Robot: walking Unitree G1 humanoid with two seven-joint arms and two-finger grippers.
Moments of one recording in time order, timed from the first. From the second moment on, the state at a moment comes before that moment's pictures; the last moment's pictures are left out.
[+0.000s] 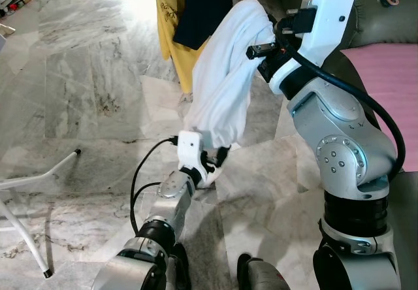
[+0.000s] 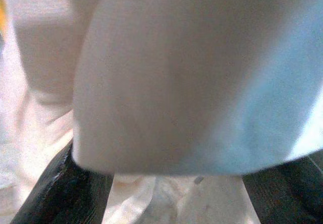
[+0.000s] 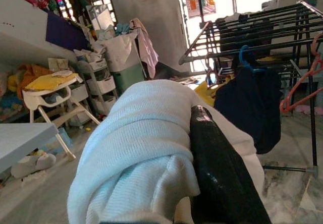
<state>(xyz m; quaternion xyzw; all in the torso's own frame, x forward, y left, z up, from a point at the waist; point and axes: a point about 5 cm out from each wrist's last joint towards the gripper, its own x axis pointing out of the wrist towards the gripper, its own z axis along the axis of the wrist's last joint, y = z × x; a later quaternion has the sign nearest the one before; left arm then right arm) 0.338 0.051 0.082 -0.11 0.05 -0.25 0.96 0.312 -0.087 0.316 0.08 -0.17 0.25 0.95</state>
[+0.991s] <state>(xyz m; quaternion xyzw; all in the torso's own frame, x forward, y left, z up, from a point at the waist) 0.349 0.072 0.086 -0.12 0.03 -0.17 0.98 0.310 -0.085 0.318 0.07 -0.17 0.25 0.95</state>
